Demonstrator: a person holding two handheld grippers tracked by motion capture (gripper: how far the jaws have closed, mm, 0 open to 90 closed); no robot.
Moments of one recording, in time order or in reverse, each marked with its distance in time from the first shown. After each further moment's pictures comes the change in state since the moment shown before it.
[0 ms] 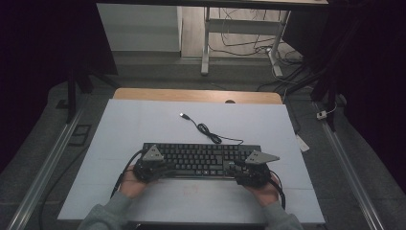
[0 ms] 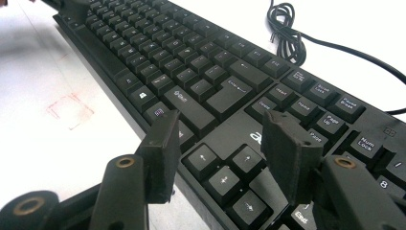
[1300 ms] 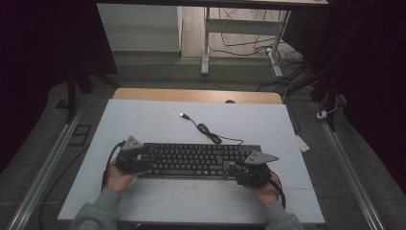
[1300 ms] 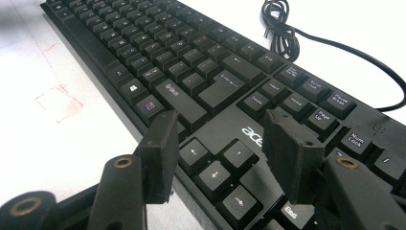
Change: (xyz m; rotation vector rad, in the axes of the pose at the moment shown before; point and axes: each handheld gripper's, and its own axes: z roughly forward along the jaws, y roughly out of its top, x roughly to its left) left arm 0.040 -0.011 -0.028 -0.077 0.172 -0.186; right arm -0.001 -0.001 0.001 0.018 -0.019 -0.023
